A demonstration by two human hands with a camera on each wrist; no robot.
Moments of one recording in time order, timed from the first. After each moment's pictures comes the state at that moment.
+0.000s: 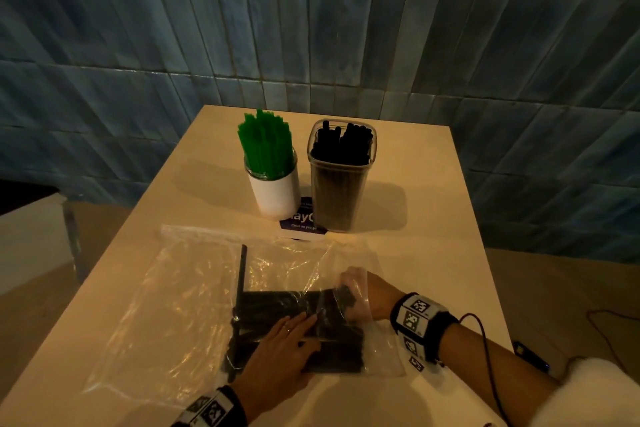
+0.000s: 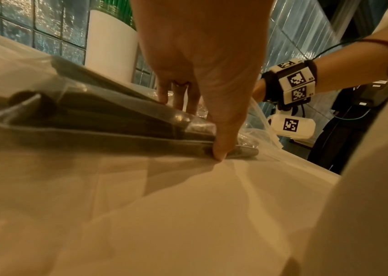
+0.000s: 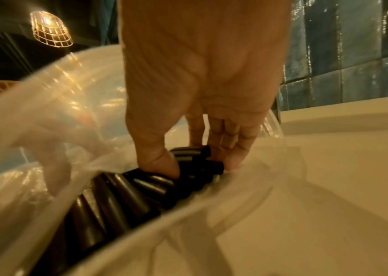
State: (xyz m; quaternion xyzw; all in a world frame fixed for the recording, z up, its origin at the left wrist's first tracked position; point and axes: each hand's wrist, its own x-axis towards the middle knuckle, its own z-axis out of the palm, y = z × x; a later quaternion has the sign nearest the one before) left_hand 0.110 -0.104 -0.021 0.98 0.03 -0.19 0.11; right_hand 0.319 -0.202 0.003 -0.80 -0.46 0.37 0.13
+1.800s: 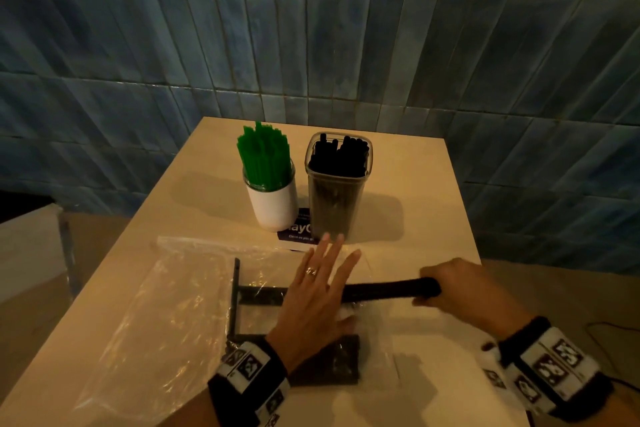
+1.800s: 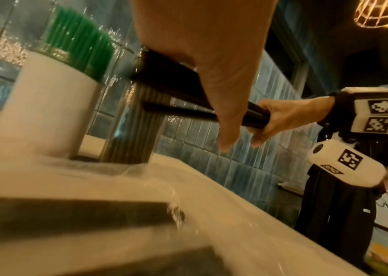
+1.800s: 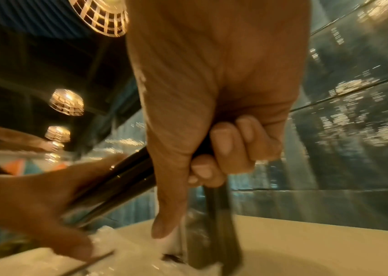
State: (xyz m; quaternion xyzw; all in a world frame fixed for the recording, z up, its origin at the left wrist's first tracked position) left_hand 0.195 -0.109 0.053 0.99 0.07 0.07 0.12; right_hand 0.354 -0.288 0.124 -0.88 -0.44 0.18 -0.05
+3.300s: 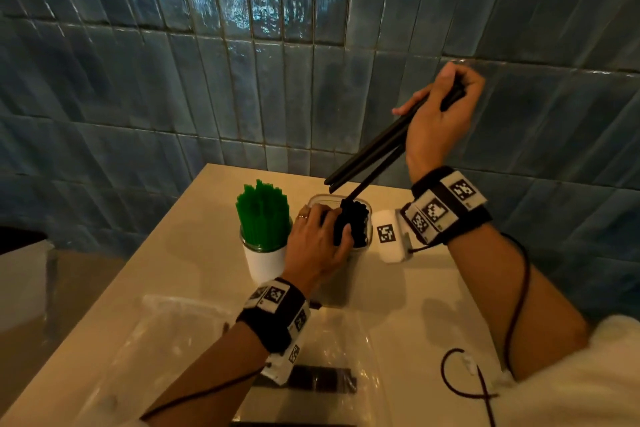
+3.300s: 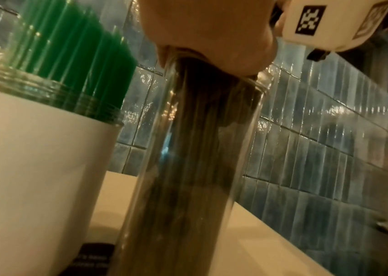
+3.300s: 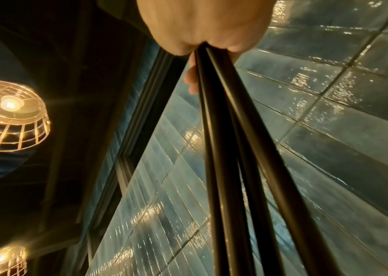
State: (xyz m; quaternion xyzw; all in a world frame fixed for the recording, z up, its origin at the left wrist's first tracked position) left_hand 0.328 -0.022 0.114 0.94 0.19 0.24 0.17; right_hand 0.454 -0.093 0.279 -0.51 -0.25 -0.23 0.79
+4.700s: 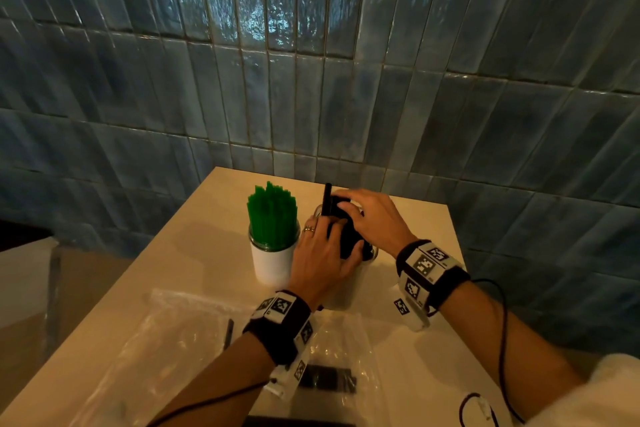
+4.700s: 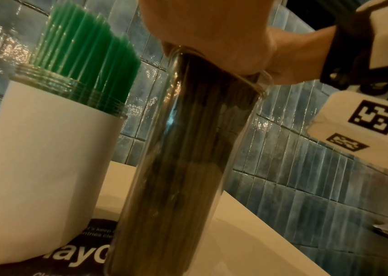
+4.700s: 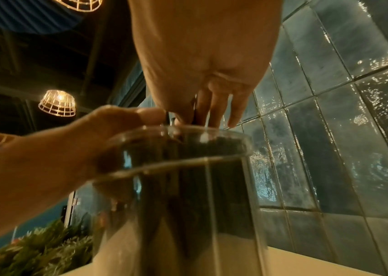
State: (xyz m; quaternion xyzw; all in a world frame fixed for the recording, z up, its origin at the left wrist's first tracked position) left_hand 0.313 -0.035 0.106 0.93 0.19 0.29 0.14; right_hand 0.418 -0.104 0.179 -0.82 -0.48 0.02 0.29
